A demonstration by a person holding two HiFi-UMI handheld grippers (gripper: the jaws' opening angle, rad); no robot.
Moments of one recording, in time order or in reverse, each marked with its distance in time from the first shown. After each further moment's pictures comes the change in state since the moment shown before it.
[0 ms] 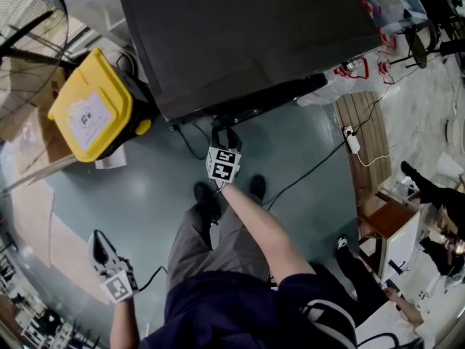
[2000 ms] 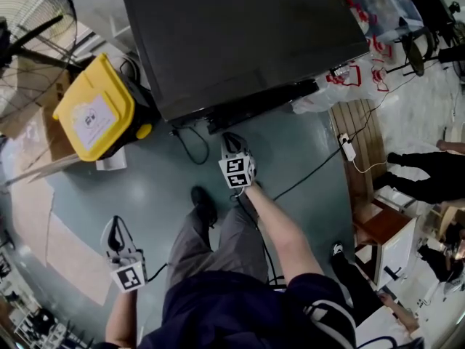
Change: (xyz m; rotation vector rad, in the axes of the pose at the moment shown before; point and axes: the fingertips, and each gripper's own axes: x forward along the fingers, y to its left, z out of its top) left arm 0.004 -0.079 0.040 0.004 -0.136 -0.174; right arm -0.033 -0.012 0.020 -0.486 -0.064 0.253
